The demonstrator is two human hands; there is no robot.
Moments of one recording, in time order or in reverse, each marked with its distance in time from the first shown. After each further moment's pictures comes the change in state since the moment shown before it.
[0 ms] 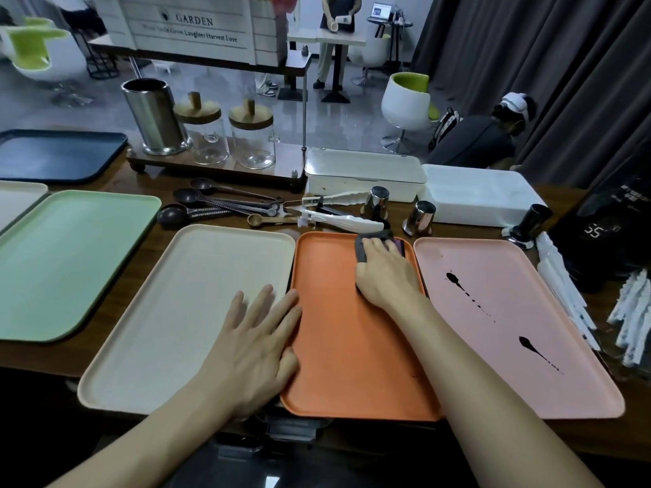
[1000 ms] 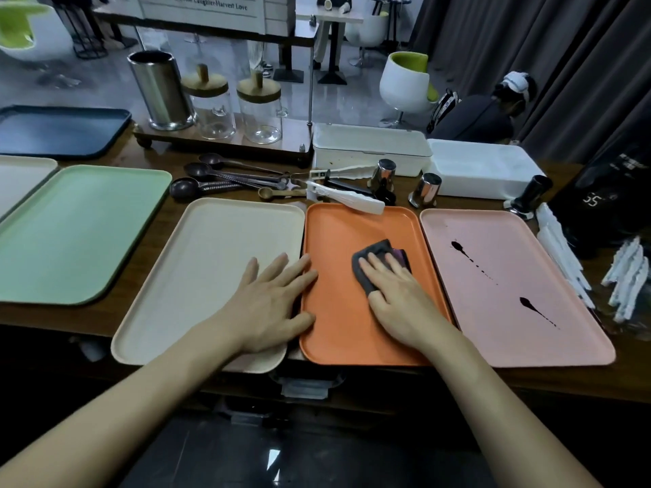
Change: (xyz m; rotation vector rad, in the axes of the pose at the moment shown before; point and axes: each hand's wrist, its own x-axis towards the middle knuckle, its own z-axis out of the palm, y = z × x) left_hand 0.010 -0.021 -0.012 -0.262 -0.269 0.054; right_hand -0.112 -0.004 0.002 0.147 -0.164 -0.158
